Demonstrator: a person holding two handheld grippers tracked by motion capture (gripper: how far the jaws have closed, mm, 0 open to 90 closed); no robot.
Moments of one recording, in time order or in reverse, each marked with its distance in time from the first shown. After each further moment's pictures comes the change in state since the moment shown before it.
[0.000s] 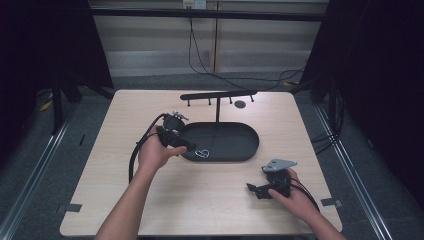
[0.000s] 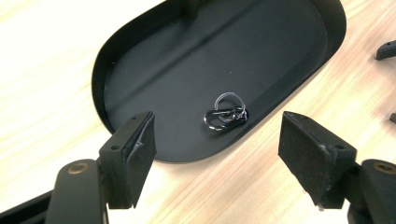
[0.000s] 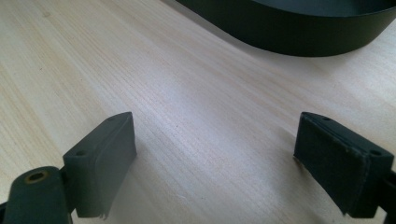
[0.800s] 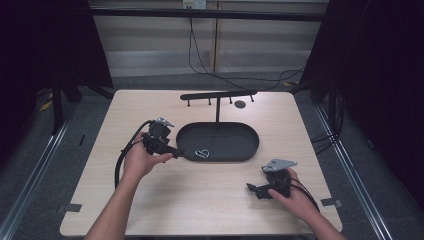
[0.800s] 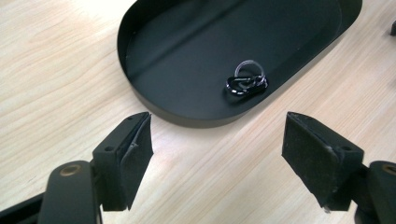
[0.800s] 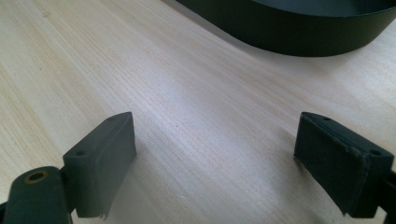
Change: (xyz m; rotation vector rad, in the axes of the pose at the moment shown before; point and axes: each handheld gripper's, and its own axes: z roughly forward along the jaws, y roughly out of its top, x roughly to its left) left arm 0.021 -0.035 -0.014 -0.009 -0.001 -0.003; right arm 0.000 0.000 0.000 0.000 0.000 -0.002
